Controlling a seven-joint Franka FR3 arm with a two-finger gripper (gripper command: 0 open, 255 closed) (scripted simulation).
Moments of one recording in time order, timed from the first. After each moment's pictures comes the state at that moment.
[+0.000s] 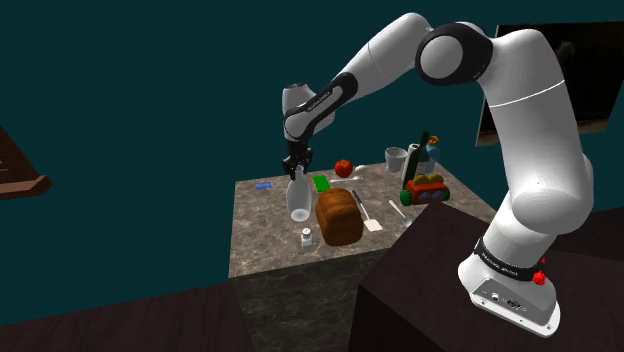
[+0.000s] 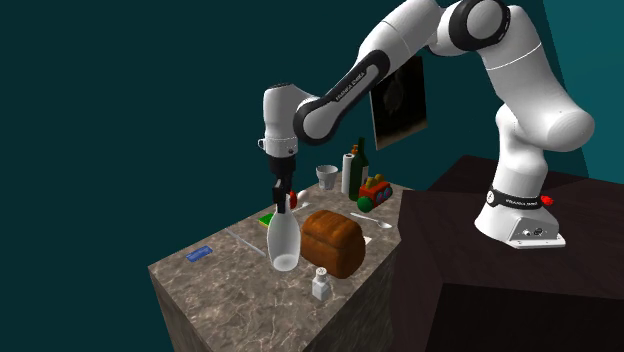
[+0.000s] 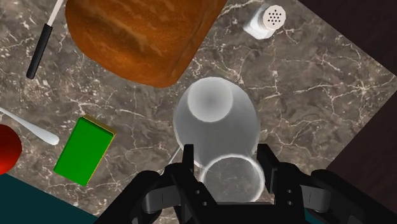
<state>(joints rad) 0.03 0.60 0.10 -1.72 -0.07 2.32 0.17</state>
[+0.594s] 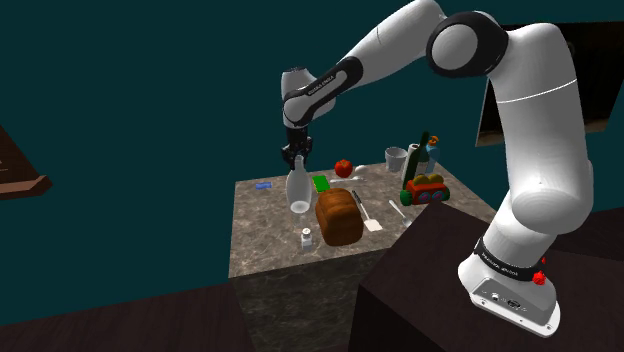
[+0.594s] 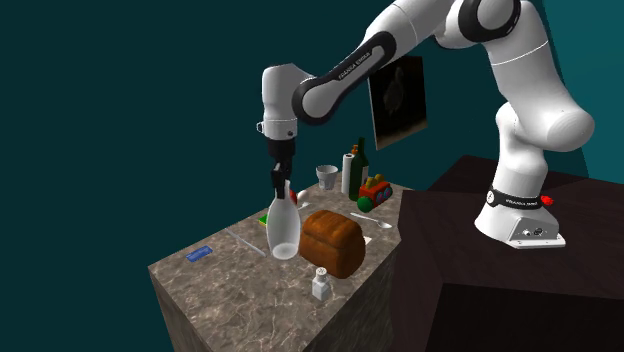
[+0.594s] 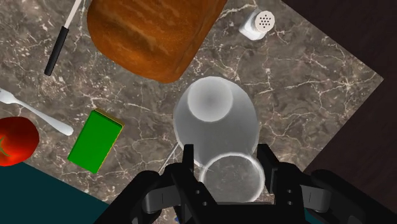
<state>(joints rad) 0.03 0.53 0.10 -1.70 -0.06 2.24 0.17</state>
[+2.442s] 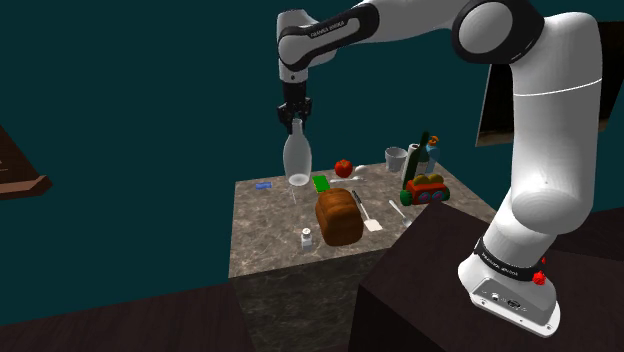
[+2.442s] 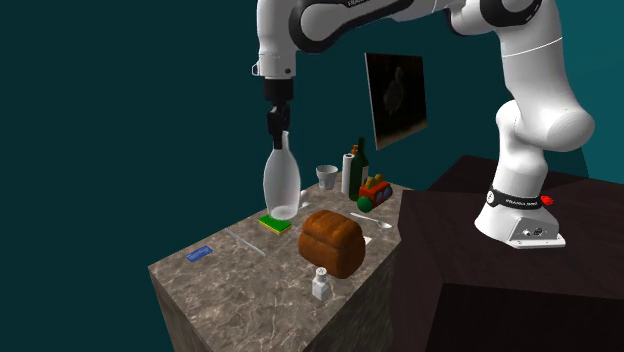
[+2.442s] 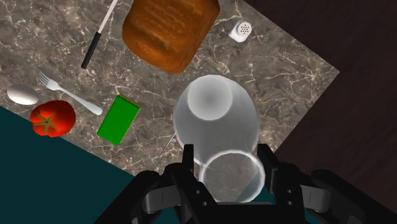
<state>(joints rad) 0.02 0.39 0.11 -1.52 -0.04 1.92 0.16</state>
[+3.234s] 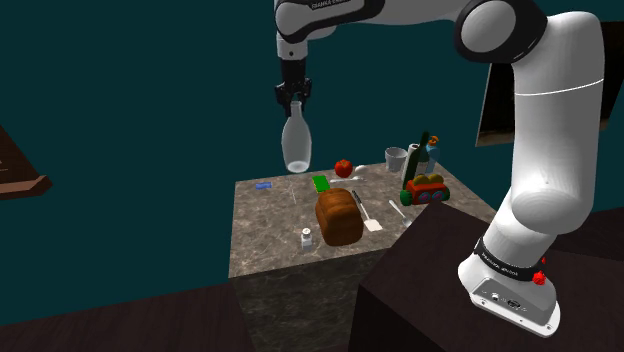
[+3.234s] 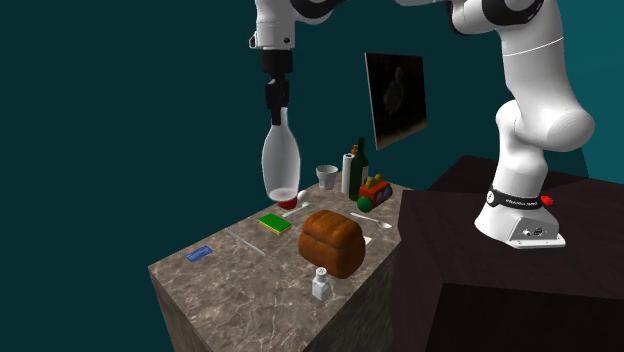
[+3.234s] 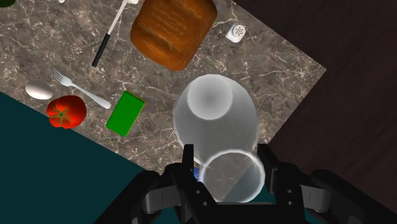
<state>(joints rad) 0.03 0.38 0.11 -1.38 -0.04 1.76 0.16</state>
